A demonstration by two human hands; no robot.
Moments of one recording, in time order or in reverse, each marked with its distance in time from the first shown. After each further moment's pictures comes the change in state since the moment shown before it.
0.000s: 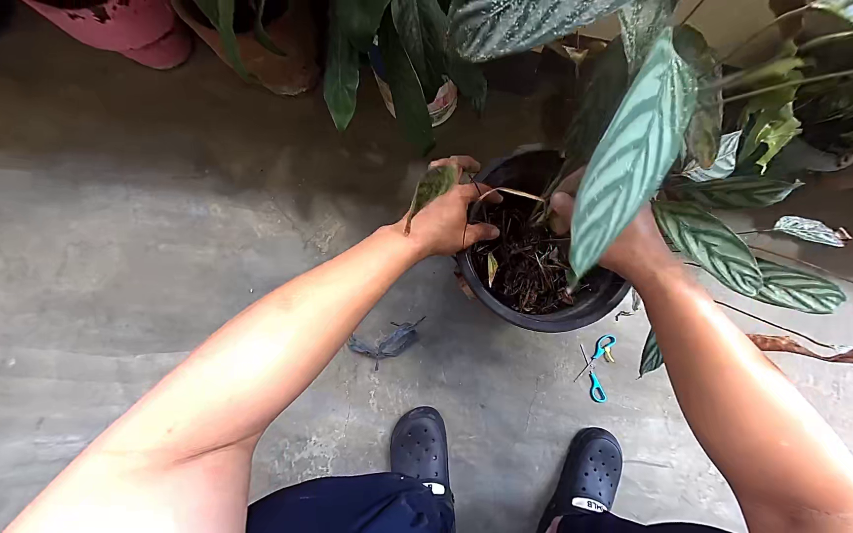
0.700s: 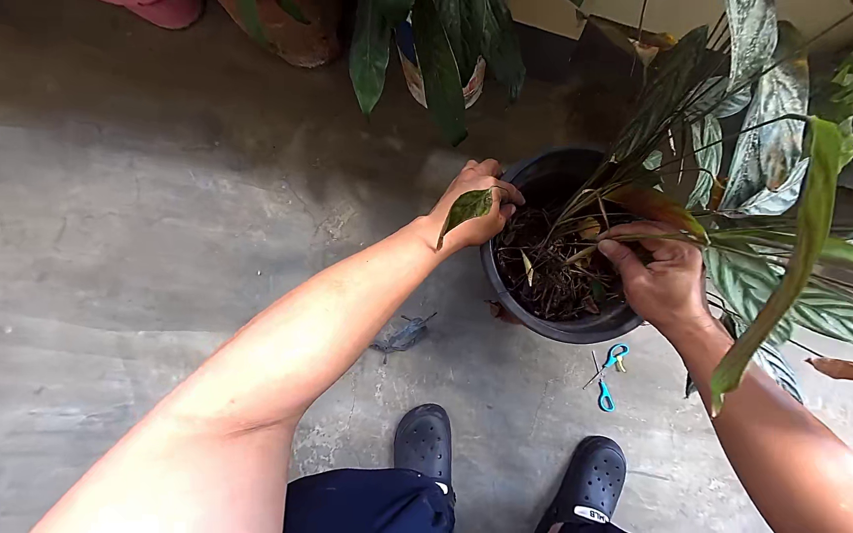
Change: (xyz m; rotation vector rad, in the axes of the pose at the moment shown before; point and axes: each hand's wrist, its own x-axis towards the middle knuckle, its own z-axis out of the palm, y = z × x) left_hand 0.030 -0.036 0.027 0.089 0.015 -0.058; right_hand -0.037 0.039 0.021 0.164 0.224 -0.301
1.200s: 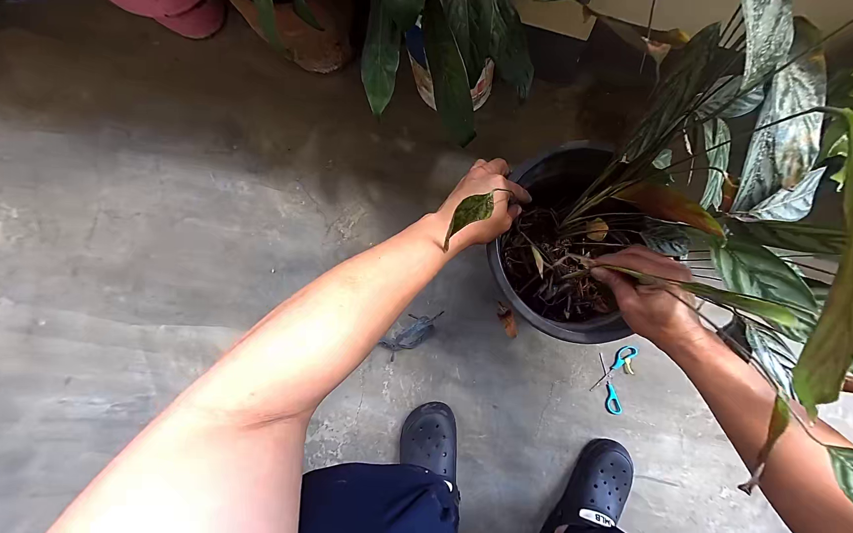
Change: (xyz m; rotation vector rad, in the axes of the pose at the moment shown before) left_hand 0.000 0.008 -0.010 0.030 -0.079 -0.041; right_hand -0.023 0.027 0.006 -0.132 -0.132 -0.095
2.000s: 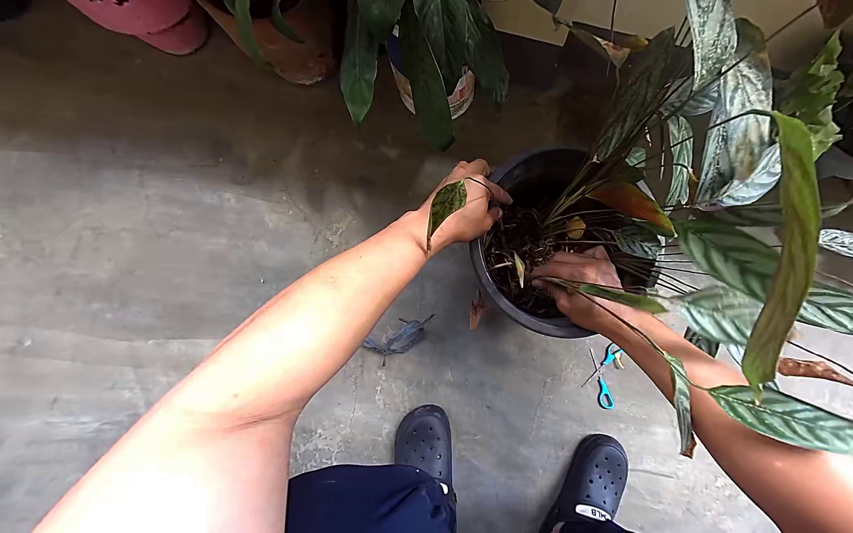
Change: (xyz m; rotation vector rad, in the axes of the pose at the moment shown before) left_hand 0.002 0.005 -0.008 0.036 -0.065 -0.042; right_hand 0.011 -0.002 0.036 -0.127 -0.242 -0.117
